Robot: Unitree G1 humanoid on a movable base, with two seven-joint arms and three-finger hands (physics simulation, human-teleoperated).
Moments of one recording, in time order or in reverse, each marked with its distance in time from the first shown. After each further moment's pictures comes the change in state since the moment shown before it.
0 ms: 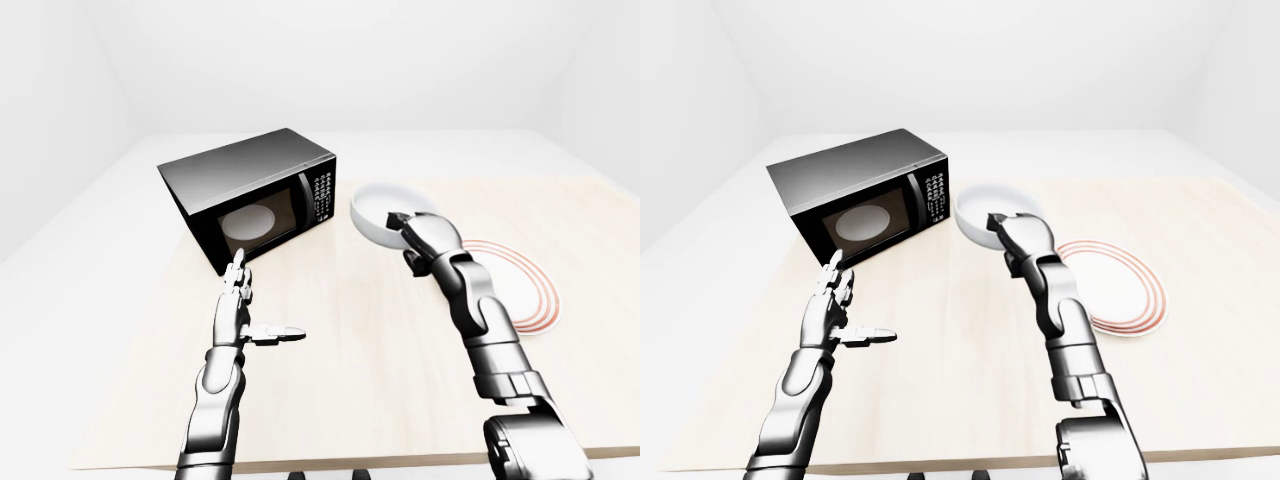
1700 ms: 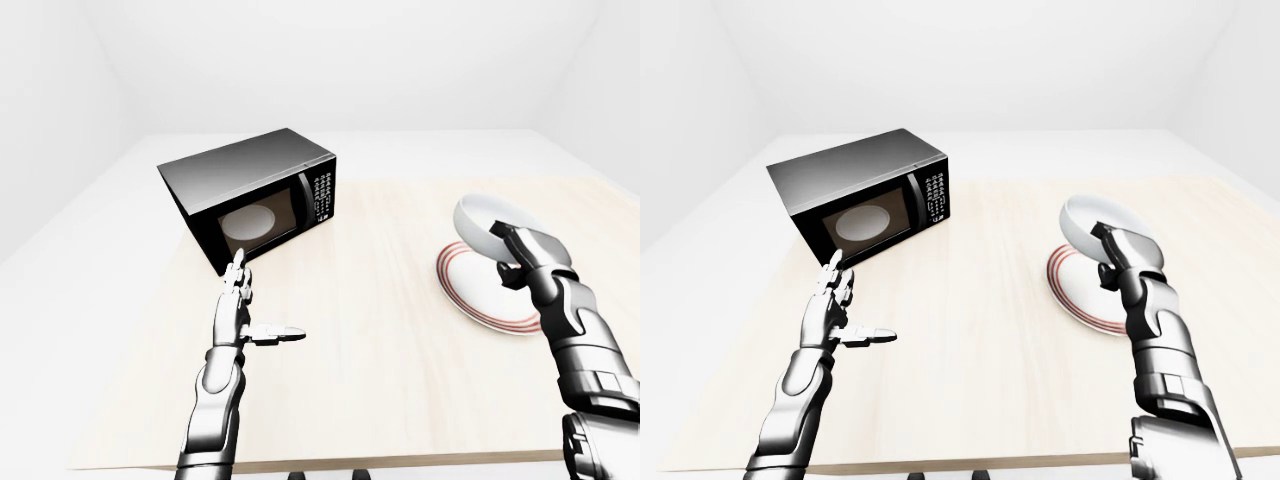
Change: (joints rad) left arm 0.000 0.000 0.000 0.000 0.000 0.000 0.000; right arm 0.018 -0.348 -0.165 0.379 0.227 0.000 -0.188
